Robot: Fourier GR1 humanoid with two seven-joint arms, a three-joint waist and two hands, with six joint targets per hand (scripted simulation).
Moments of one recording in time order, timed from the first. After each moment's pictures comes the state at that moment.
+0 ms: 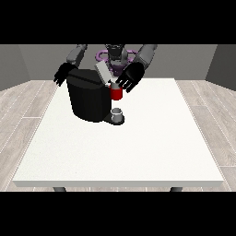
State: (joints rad) left arm -1.19 0.45 0.13 -0.60 -0.65 -0.15 -0.12; right arm -0.32 -0.03 -0.04 -1.39 -0.03 -0.17 -0.08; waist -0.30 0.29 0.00
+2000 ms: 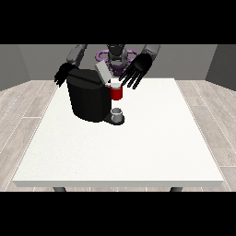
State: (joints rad) left arm -1.14 0.41 0.05 -0.63 -0.76 -0.21 -0.16; right arm -0.29 -0.05 -0.09 -1.30 -0.04 -0.18 -0.10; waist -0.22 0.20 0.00
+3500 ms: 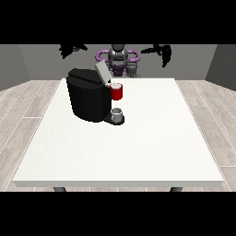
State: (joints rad) left arm -0.58 0.08 0.36 -0.74 -0.27 -0.26 -0.22; right arm -0.09 -0.16 -0.10 -1.39 -0.09 -0.05 -0.02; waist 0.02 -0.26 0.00
